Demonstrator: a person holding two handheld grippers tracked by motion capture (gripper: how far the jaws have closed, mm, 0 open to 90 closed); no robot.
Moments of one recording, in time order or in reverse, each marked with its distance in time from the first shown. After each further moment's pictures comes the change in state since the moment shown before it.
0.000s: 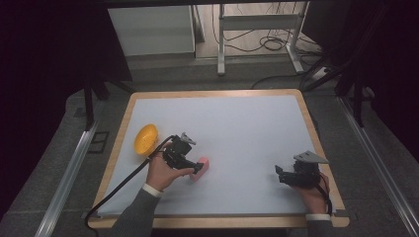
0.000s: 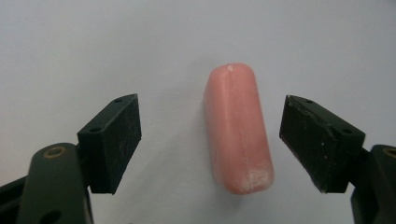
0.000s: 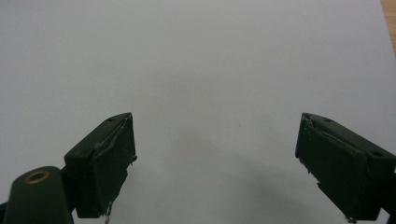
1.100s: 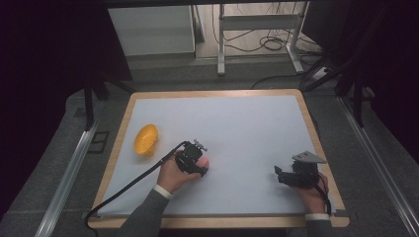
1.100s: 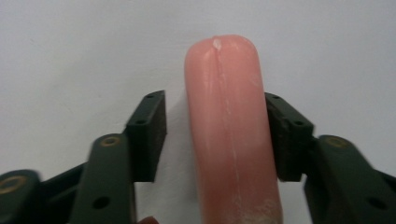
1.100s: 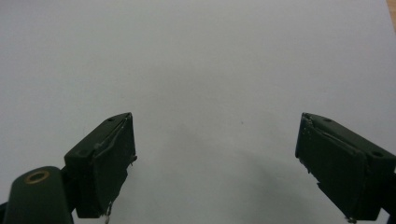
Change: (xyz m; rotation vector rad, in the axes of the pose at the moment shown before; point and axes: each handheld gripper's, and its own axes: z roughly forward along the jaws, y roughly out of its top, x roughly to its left) left arm -0.014 0.004 0.038 0.119 -0.010 -0.001; right arm 0.002 -0.001 0.004 0.017 -0.006 -0.005
